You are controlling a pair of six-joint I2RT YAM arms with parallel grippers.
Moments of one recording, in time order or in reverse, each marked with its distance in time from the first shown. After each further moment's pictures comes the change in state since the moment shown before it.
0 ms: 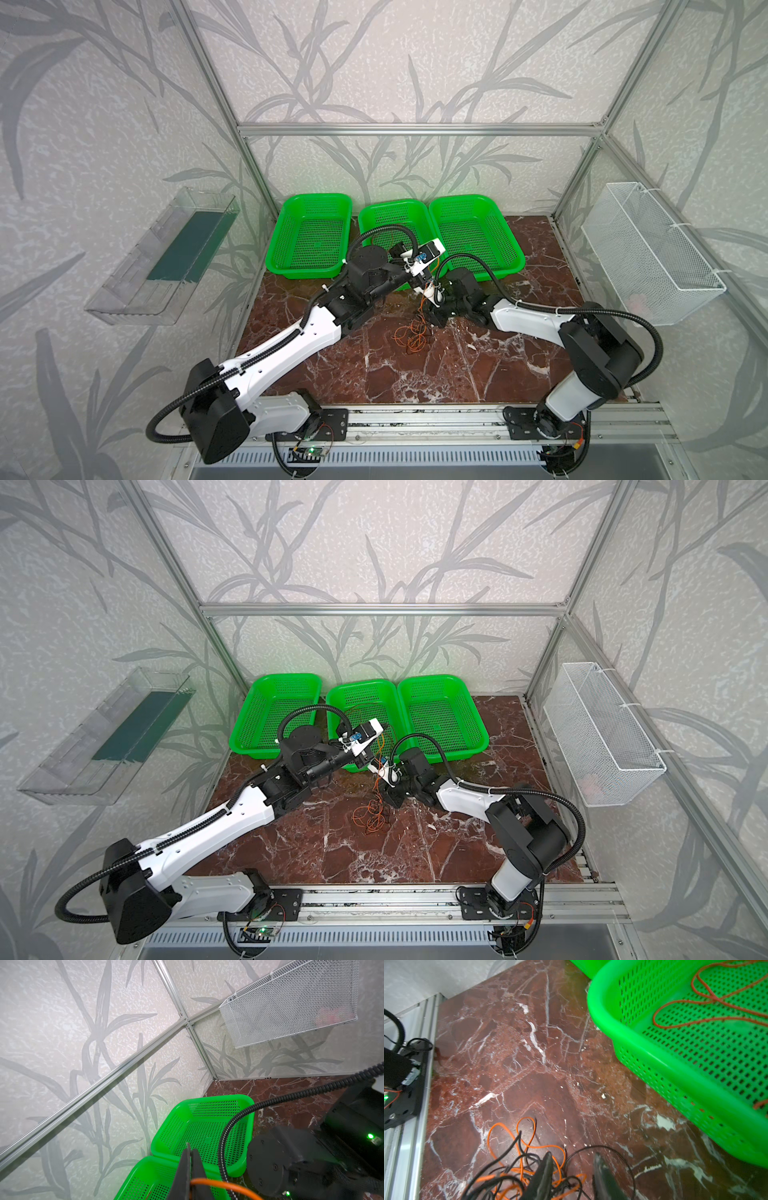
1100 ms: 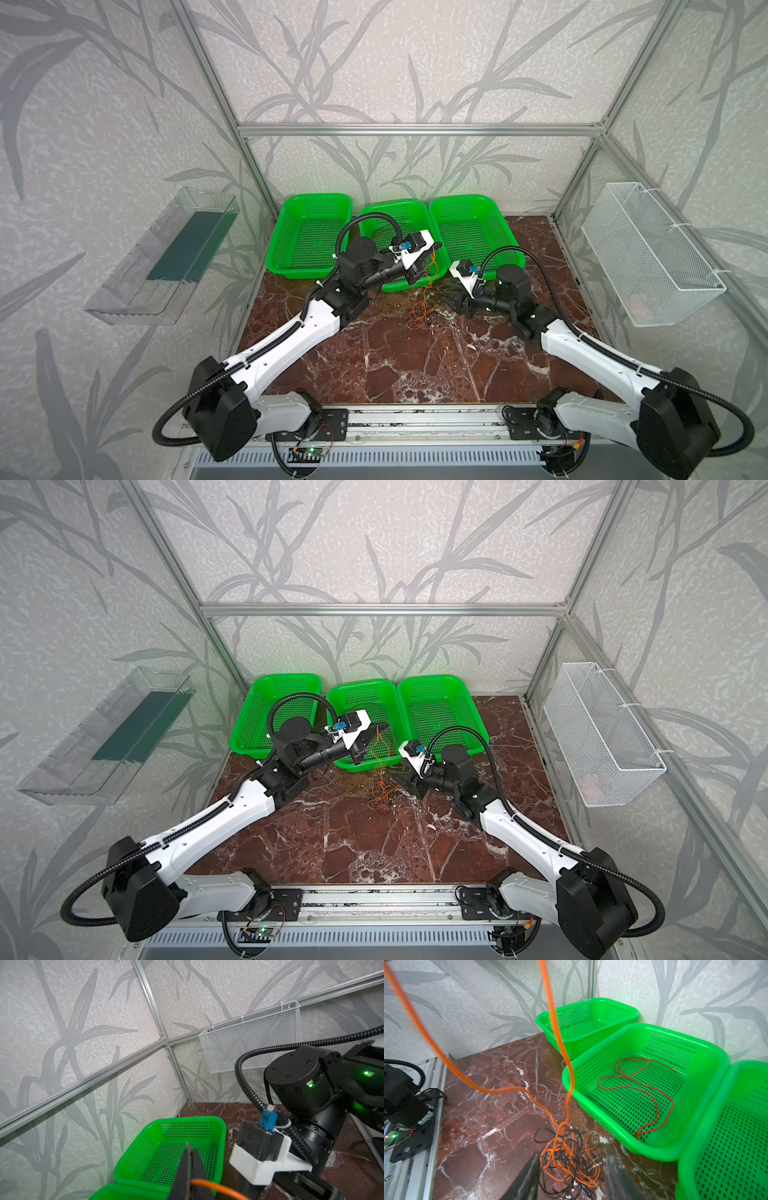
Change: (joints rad) left arm 0.107 0.017 -0.013 0.086 0.308 -0.199; right arm -0.118 -0.457 -0.127 0.055 -0.053 0.013
